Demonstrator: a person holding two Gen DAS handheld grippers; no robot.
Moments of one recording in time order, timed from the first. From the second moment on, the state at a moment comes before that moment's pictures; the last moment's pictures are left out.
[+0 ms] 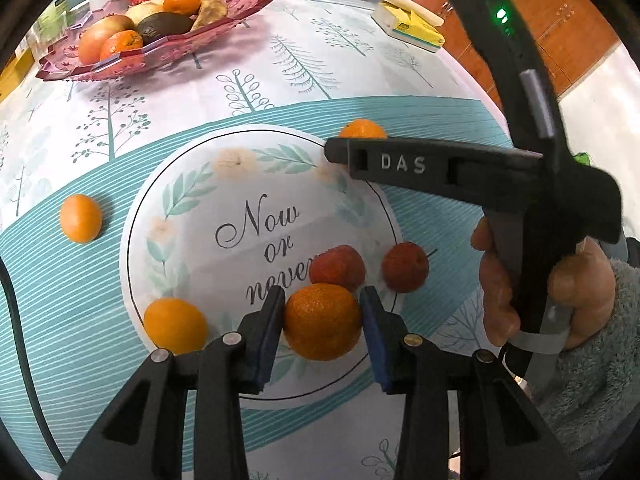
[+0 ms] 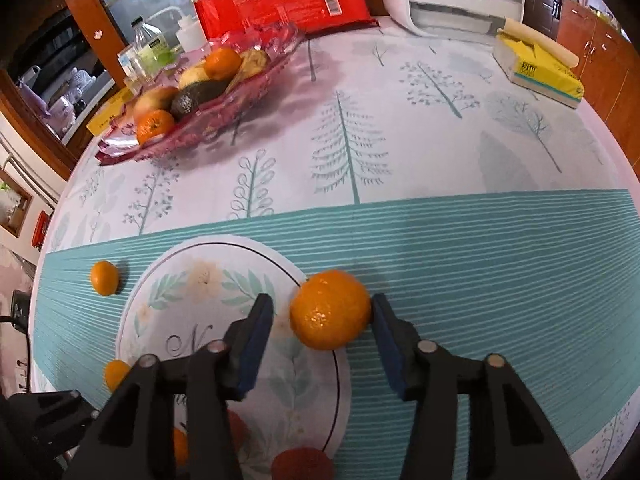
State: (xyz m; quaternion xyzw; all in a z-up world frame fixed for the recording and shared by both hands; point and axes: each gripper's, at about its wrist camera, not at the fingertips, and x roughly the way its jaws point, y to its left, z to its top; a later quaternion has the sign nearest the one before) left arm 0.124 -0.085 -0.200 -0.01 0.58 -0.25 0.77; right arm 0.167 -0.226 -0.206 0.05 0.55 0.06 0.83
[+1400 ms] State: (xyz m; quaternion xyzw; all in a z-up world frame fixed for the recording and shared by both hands) left arm 0.164 -0.019 -0.092 -0.01 0.48 -0.19 0.86; right arm 0.159 -0.186 -0.077 0.03 0.45 0.09 0.89
